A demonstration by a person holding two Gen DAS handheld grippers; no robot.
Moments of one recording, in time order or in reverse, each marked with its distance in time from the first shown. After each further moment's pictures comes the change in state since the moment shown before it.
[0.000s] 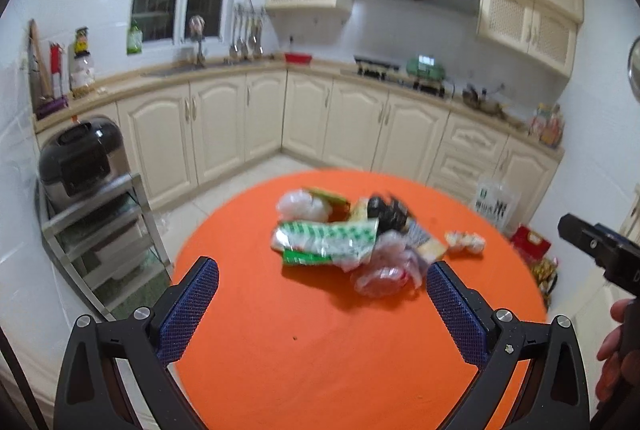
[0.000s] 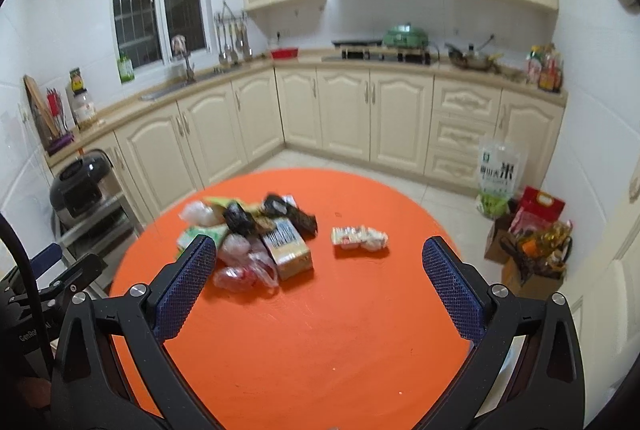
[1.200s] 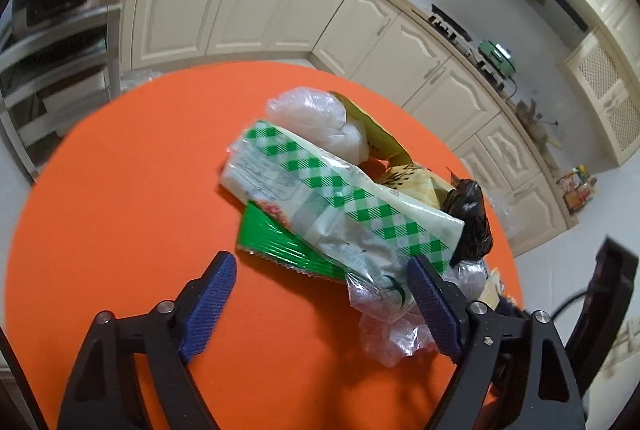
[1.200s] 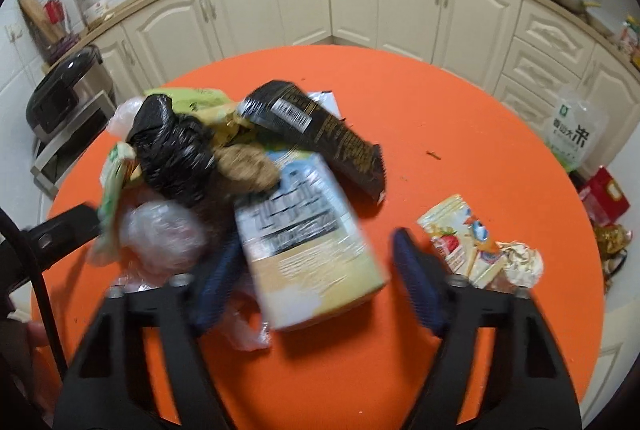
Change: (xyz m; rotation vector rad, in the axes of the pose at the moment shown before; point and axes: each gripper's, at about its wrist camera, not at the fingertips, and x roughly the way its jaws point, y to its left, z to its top) left arm 0.327 0.042 0.155 -0.468 0.279 -0.062; right arm 0.223 0.026 -0.019 -0.160 0.356 0.158
